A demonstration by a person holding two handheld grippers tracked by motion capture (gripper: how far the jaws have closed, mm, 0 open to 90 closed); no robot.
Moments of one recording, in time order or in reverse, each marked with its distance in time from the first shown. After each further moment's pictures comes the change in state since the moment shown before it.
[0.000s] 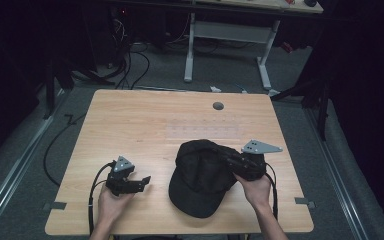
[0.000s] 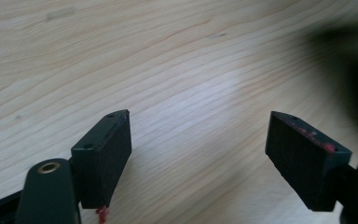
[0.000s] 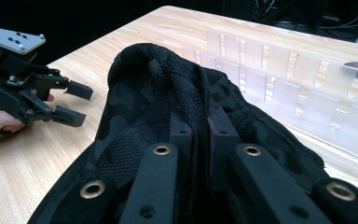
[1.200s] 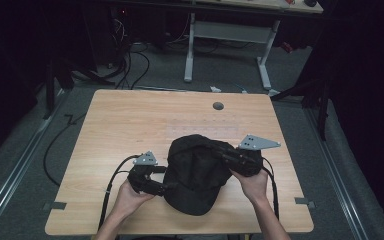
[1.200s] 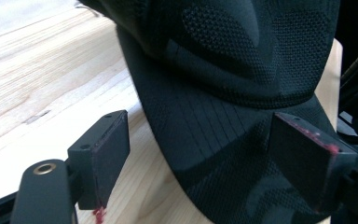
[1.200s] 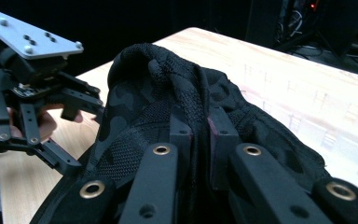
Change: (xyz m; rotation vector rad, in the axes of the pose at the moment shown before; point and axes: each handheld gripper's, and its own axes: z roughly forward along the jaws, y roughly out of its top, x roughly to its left) left arm -0.052 0.053 0.005 0.024 -0.398 0.138; right arm 0.005 0.019 0.003 -0.063 0.098 -0.070
